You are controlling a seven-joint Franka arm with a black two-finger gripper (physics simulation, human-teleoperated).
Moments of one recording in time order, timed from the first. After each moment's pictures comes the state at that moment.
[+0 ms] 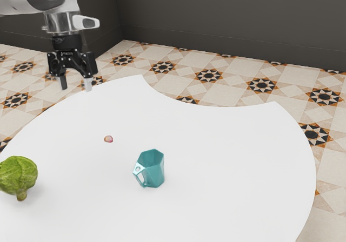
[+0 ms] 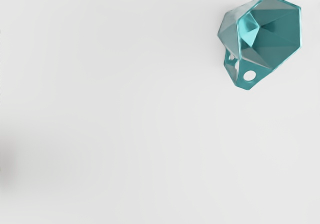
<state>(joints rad) 0.02 0.05 0.12 -1.55 -0.10 1.31 0.04</state>
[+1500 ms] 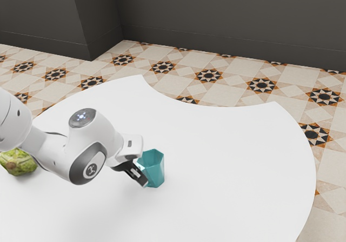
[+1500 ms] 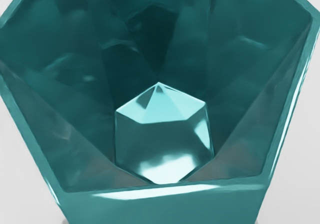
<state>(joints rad) -0.30 0.04 0.11 -2.60 -0.12 2.99 0.26</state>
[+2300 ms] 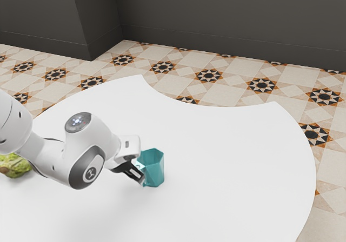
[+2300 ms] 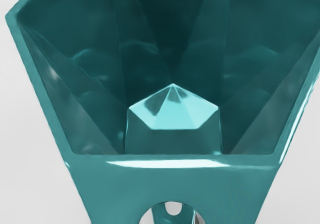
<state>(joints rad) -0.30 0.05 0.11 -2.62 -0.18 3.06 0.24</state>
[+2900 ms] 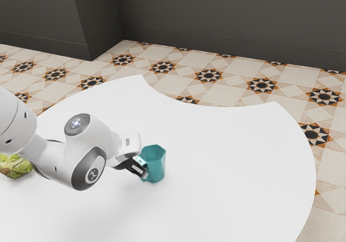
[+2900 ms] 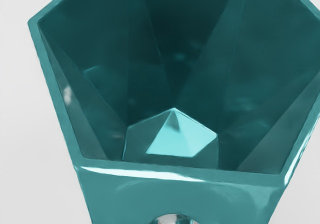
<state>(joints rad) -0.31 0.08 0.11 -2.61 -0.18 3.15 0.24</state>
